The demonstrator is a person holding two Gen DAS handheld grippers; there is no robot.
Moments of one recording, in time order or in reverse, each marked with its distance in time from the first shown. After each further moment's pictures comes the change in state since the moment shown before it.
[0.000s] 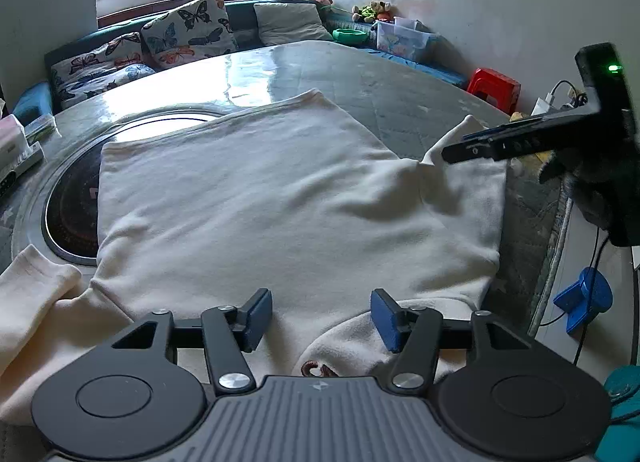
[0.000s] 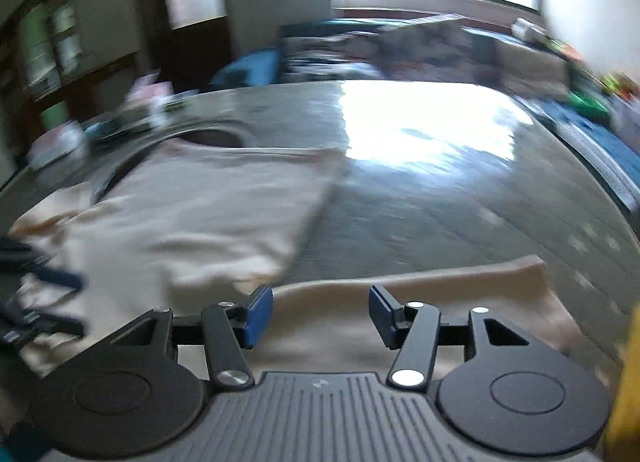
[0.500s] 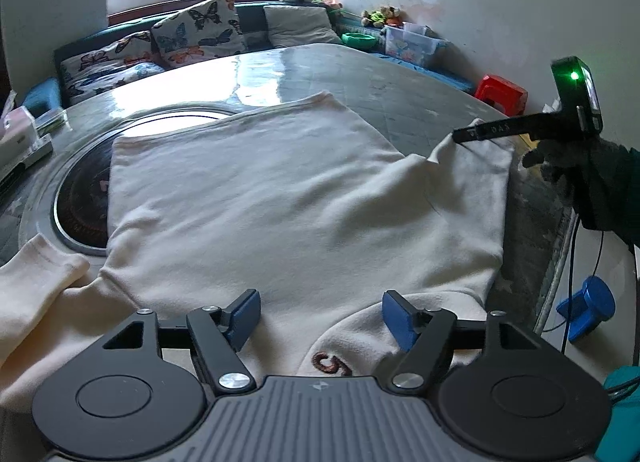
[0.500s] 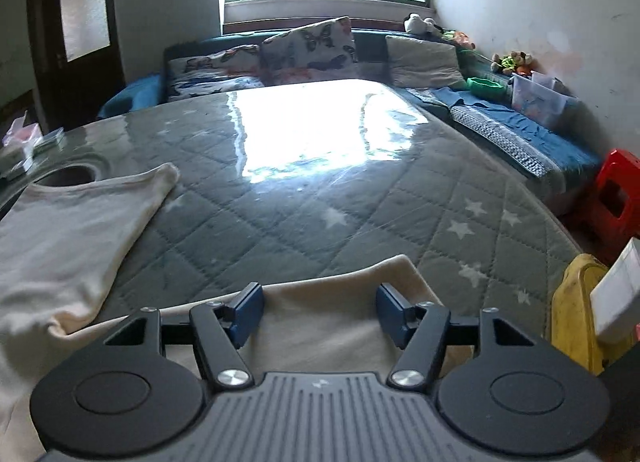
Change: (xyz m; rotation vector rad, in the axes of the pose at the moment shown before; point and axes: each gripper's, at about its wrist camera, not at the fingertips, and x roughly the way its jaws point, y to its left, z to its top) left arm -0.005 0.006 -0.005 -0.039 -0.017 0.021; right arm 0.030 -0.067 -0.003 0.123 -0.050 -0.245
